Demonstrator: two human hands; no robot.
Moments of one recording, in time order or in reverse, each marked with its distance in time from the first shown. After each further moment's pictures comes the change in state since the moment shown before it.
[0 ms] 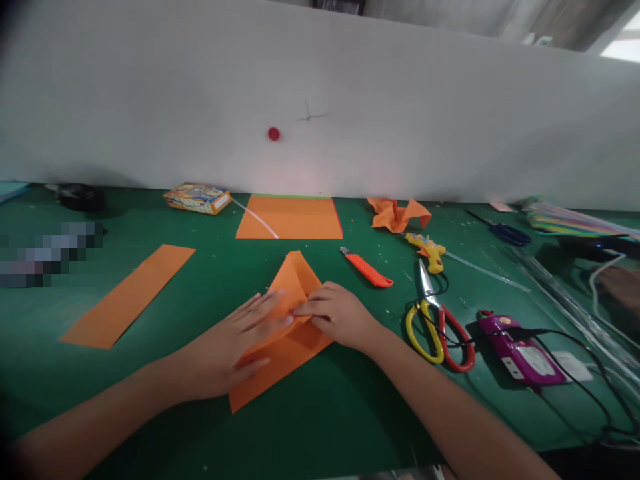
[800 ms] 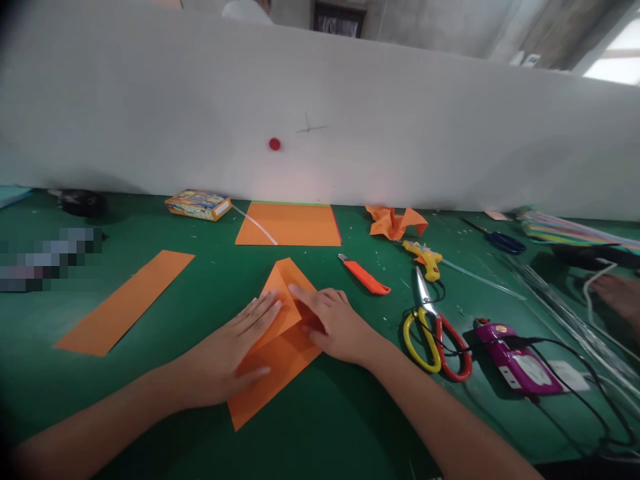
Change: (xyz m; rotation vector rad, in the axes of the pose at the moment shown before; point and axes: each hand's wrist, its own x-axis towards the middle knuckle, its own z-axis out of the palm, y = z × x) left_hand 0.000 -0.002 0.004 -0.006 0.004 -0.069; right_hand -0.003 -0.015 -0.002 -0.010 -0.117 0.272
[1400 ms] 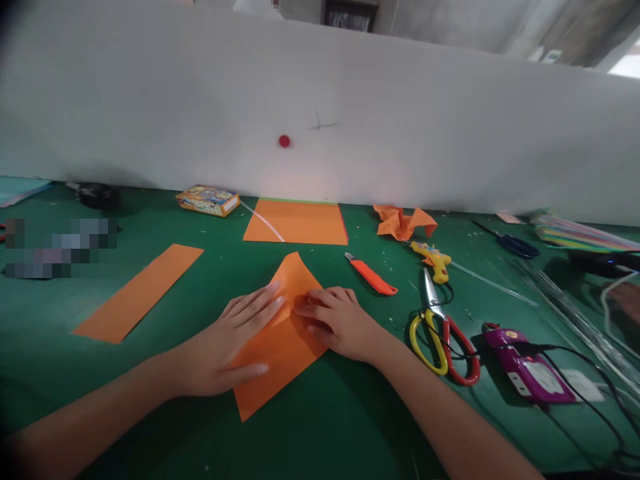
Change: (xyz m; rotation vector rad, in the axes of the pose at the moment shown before) left_hand -0.006 0.002 -0.017 -0.015 0.068 0.055; right_hand 0.001 0.000 -0.009 -0.173 -0.143 -0.036
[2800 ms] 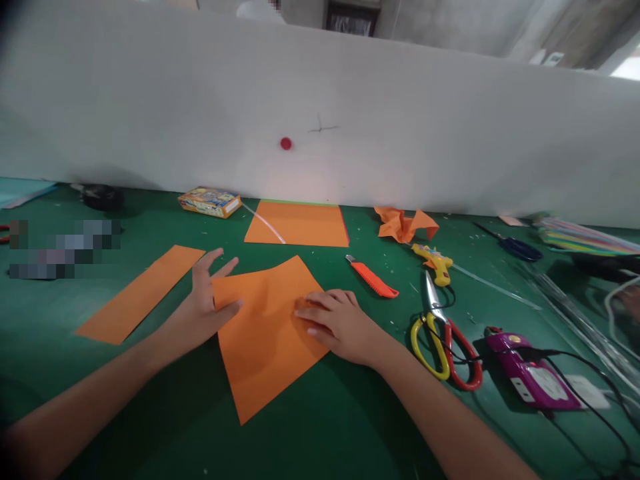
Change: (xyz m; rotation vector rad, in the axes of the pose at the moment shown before) left_hand 0.000 -0.031 -0.011 -0.508 0.501 -0.537; right_hand -0.001 0.001 -0.001 -0.026 -0.024 0.004
